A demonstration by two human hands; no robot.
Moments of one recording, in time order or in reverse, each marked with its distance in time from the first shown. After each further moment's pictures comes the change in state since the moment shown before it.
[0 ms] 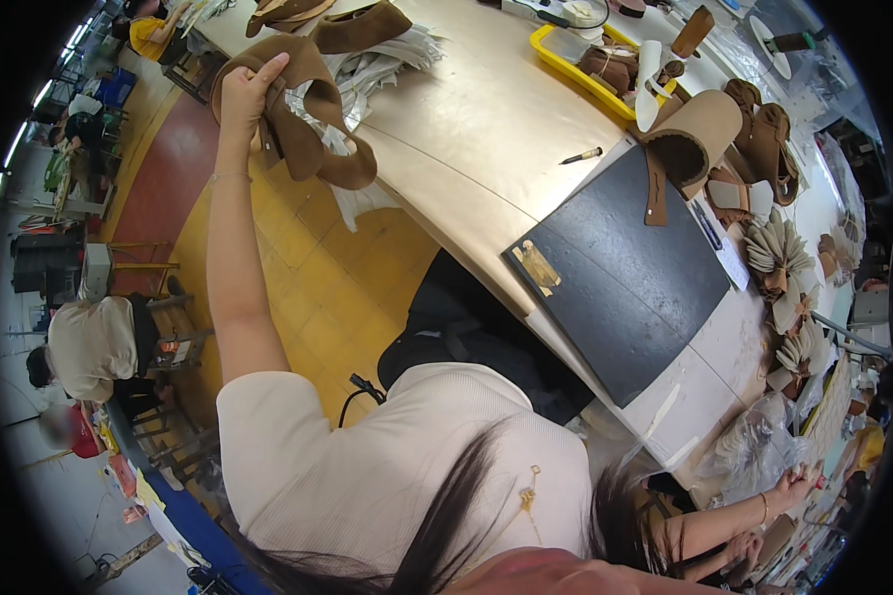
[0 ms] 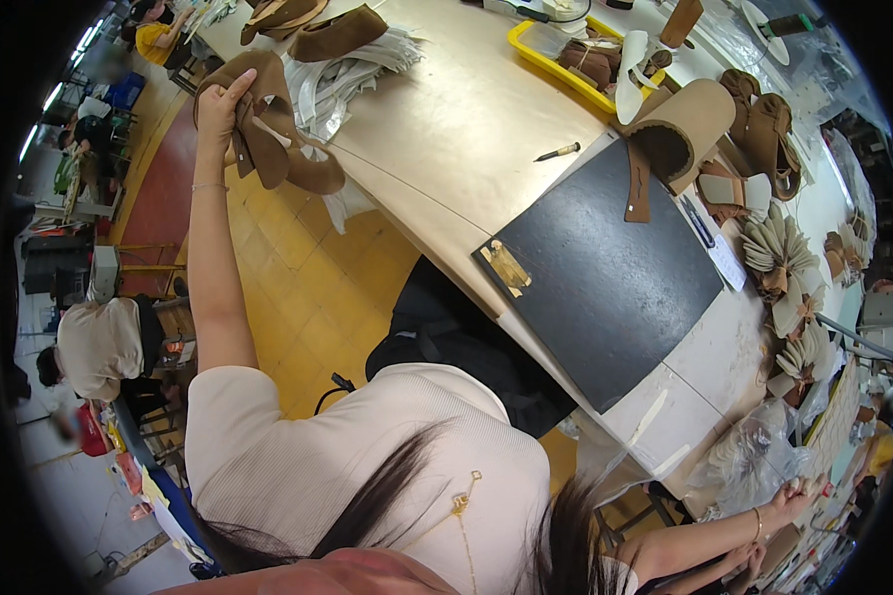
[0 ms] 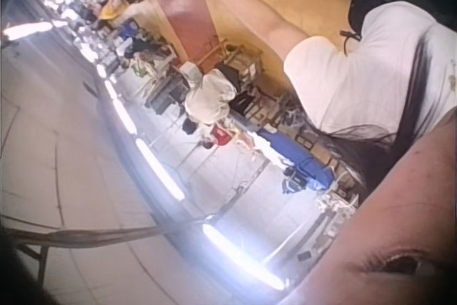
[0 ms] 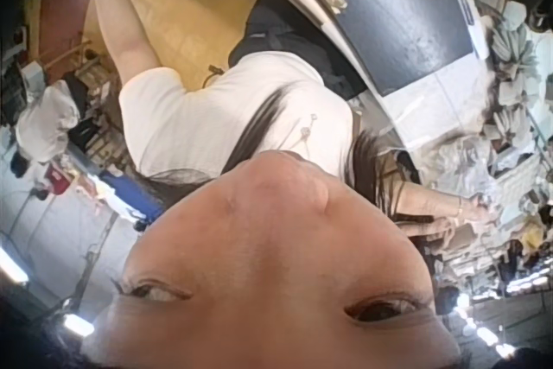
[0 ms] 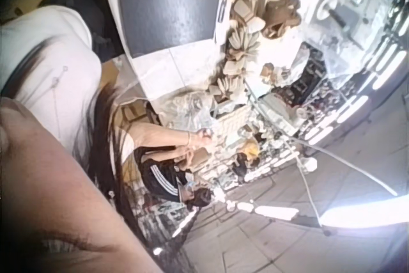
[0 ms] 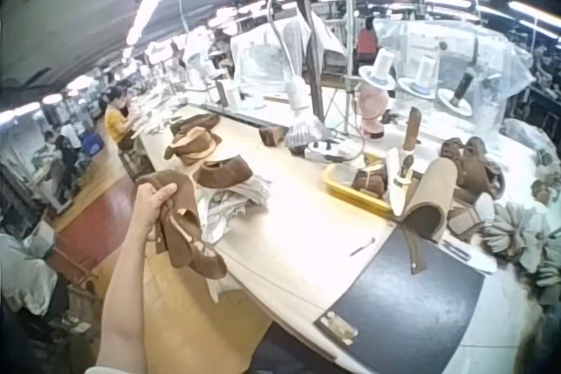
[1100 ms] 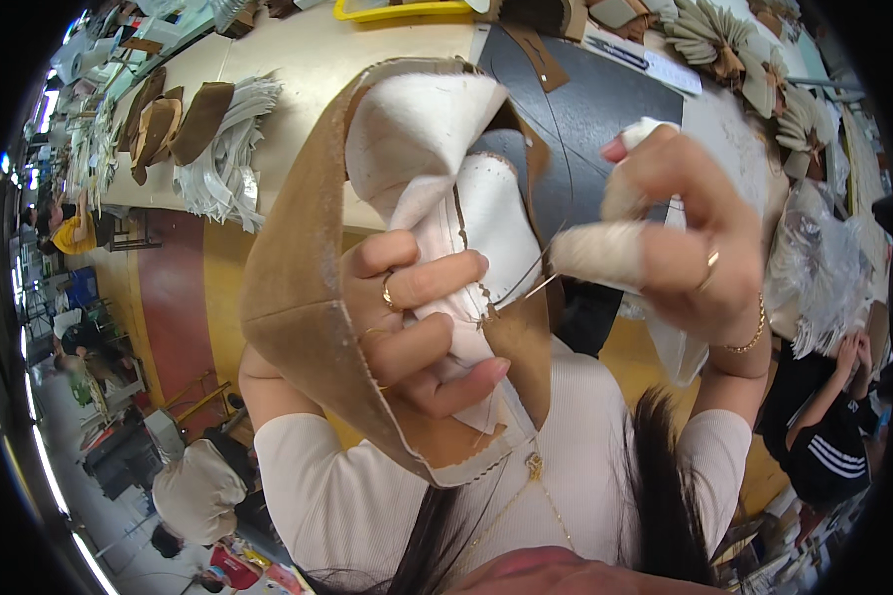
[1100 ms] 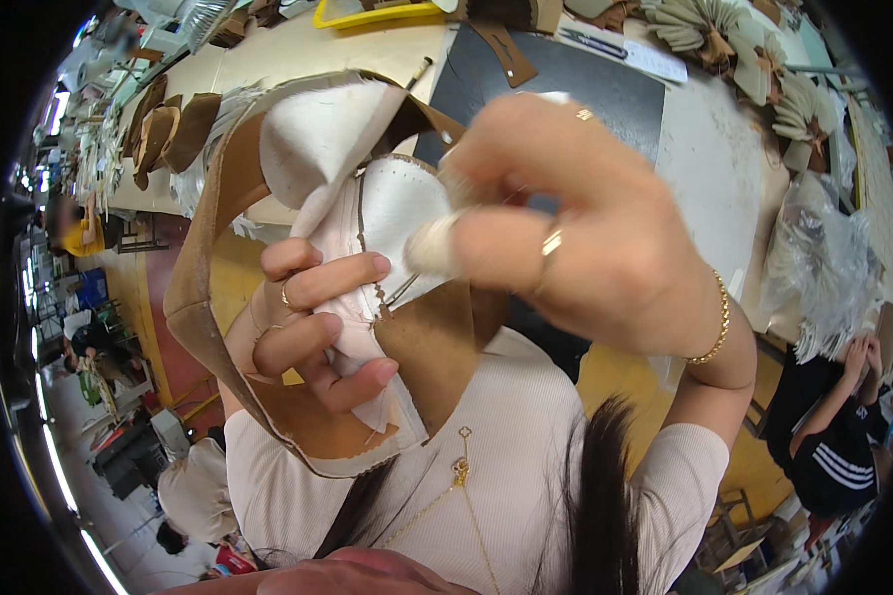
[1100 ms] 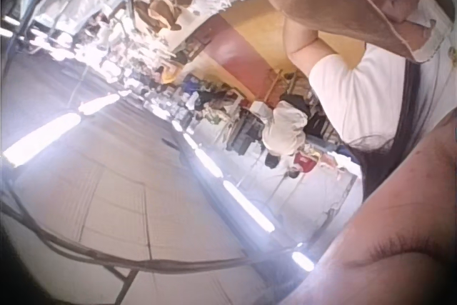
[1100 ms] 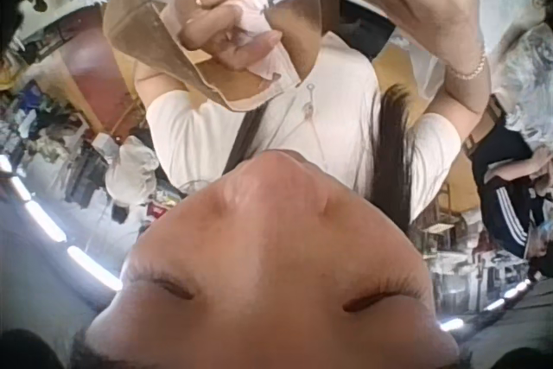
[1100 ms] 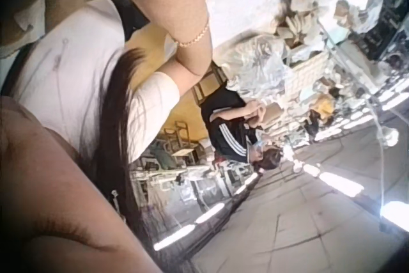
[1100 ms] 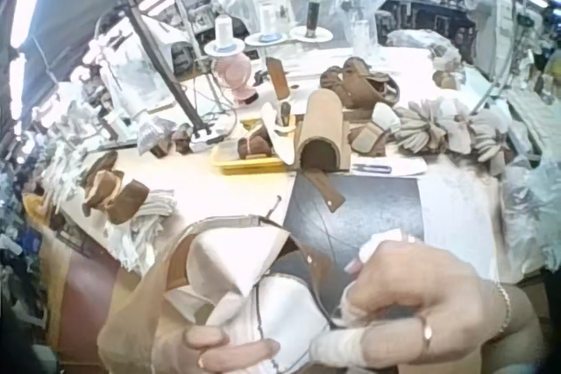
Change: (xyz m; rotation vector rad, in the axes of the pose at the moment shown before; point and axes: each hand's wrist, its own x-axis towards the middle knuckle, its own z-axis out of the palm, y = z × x) left_hand -0.232 0.178 0.146 -0.391 -0.676 1.529; right_hand -0.294 0.095 0.529 -0.646 -1.147 -0.677
